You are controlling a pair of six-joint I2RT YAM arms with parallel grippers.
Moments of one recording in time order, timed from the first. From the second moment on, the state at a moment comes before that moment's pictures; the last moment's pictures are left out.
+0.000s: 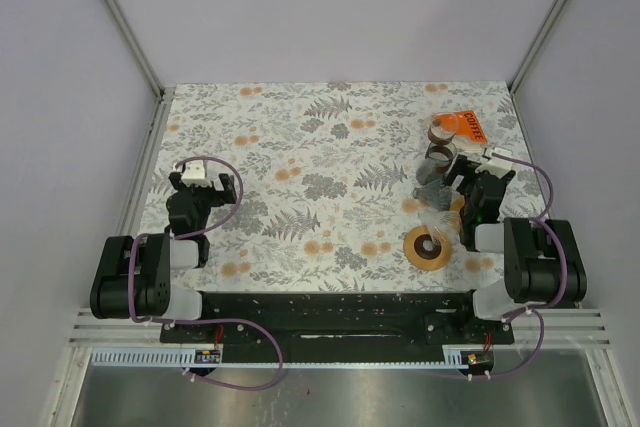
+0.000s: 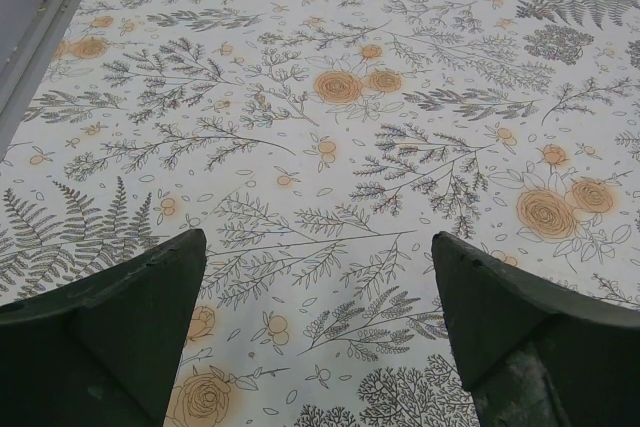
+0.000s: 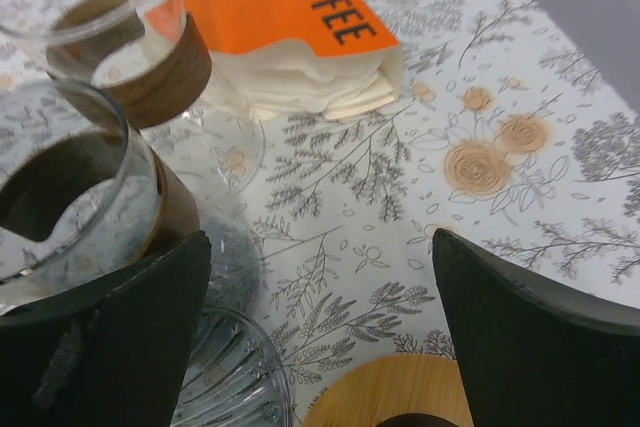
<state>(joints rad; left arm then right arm) 0.07 1.40 0.20 1.09 0.13 -0.02 -0.06 1.53 0.34 1.01 0.18 0.14</state>
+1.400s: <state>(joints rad) 0.11 1.15 0.96 -0.46 0.47 0.28 -0.06 1.62 1.32 -0.61 -0.02 0.30</state>
